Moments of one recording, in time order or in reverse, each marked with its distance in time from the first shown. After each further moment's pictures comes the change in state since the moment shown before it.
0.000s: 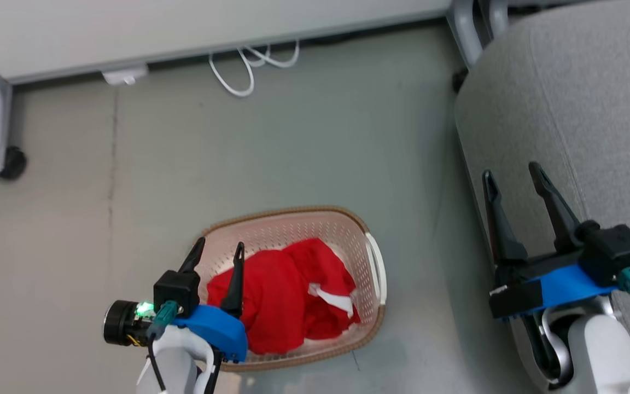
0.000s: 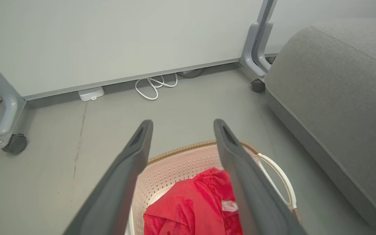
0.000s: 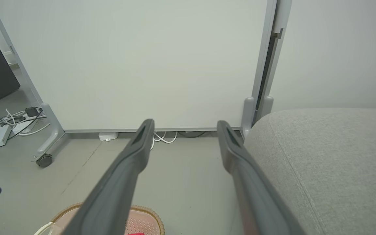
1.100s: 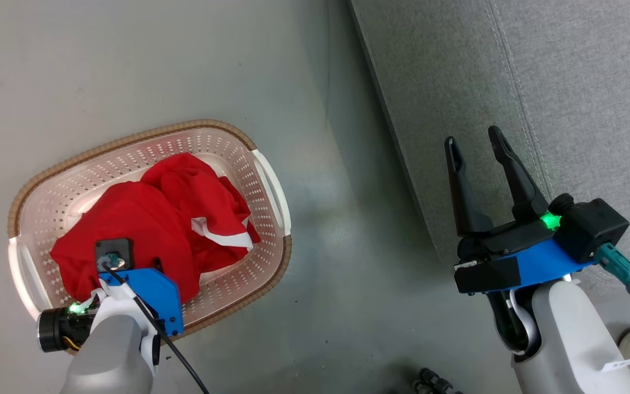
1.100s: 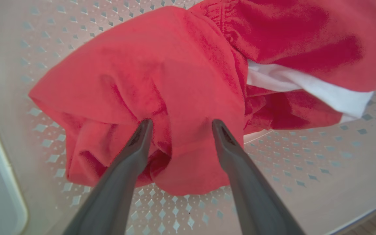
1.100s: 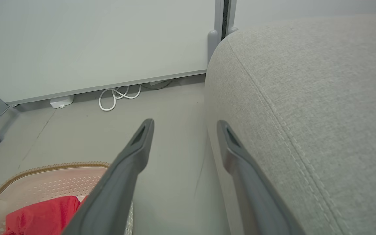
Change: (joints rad) left arm -0.345 0.061 0.065 0.630 -0.086 0.134 0.186; right arm -0.151 -0.001 0.133 0.116 0.146 0.000 -0.137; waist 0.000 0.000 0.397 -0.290
